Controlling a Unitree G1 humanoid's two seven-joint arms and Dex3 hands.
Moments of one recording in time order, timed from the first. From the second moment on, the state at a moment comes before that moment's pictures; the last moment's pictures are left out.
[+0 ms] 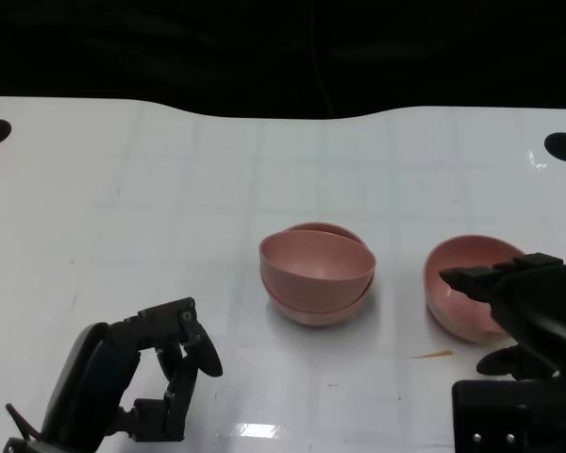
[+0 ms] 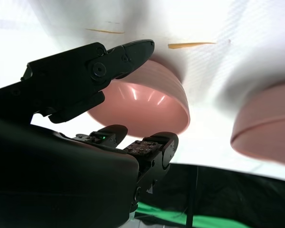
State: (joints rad) left arm 0.09 0.18 -0.08 0.19 0.27 -0.73 0.06; right arm -0.10 -0.40 0.24 -0.04 -0.99 0.02 0.20
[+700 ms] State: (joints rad) left arm 0.09 0.18 -0.08 0.19 0.29 -0.73 0.06; right arm -0.38 -0.39 0.36 0.48 -0.90 -0.29 -0.28
